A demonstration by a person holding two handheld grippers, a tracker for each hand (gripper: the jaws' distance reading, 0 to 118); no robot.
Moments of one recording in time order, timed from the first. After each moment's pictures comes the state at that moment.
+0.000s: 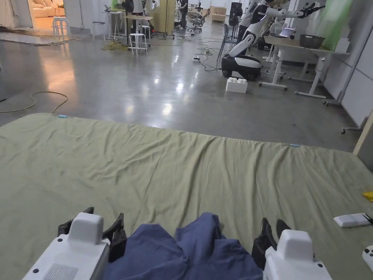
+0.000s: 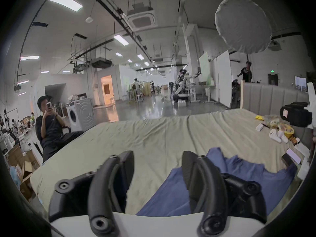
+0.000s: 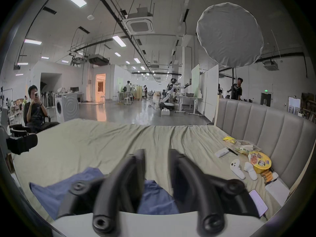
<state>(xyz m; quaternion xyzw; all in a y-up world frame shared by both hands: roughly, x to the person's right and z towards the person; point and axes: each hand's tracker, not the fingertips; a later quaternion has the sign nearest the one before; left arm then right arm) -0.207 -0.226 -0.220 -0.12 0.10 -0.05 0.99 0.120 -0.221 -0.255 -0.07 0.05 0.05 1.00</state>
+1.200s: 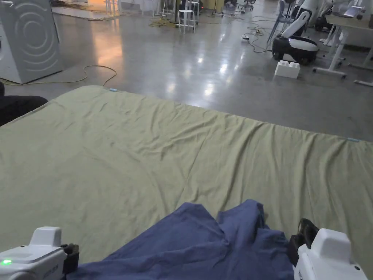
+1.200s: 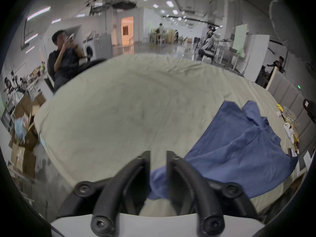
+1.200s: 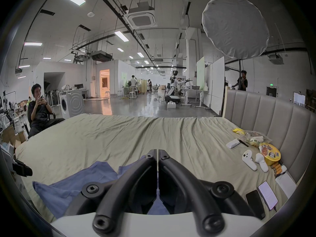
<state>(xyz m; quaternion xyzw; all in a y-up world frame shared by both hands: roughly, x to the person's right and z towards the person) -0.390 -0.340 -0.162 -0.39 0.18 0.11 0.90 0.092 -0.252 -0.269 -0.11 0.08 0.04 0.99</state>
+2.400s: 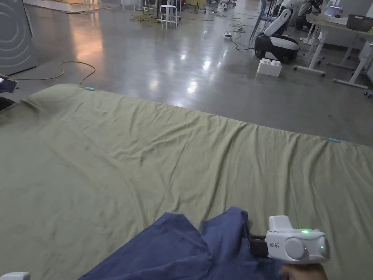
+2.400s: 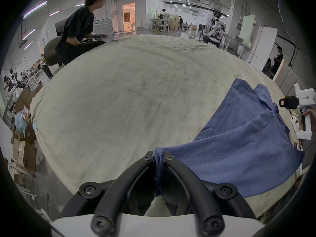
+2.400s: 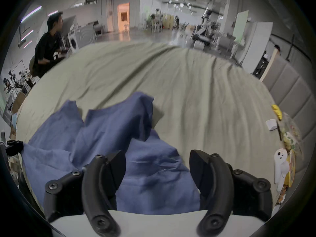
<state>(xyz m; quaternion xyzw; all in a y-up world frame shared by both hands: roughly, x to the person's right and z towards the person) -0.375 -0.381 -0.169 -0.43 0.18 0.11 0.88 0.105 -0.362 -0.486 -0.46 0.19 0.14 0.86</state>
